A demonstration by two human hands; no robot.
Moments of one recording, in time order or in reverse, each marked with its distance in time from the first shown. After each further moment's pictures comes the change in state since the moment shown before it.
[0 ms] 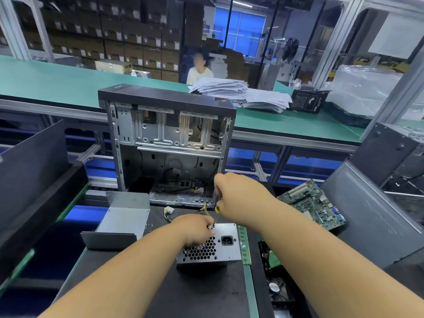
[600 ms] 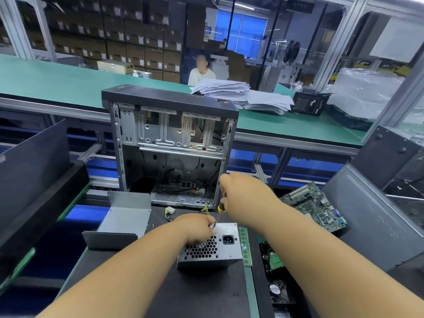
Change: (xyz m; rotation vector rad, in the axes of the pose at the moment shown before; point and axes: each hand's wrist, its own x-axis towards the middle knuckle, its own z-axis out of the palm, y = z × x) left_hand 0.003 0.002 -0.006 0.032 -0.032 0.000; right_hand 0.002 0.003 0.001 -0.071 0.001 0.043
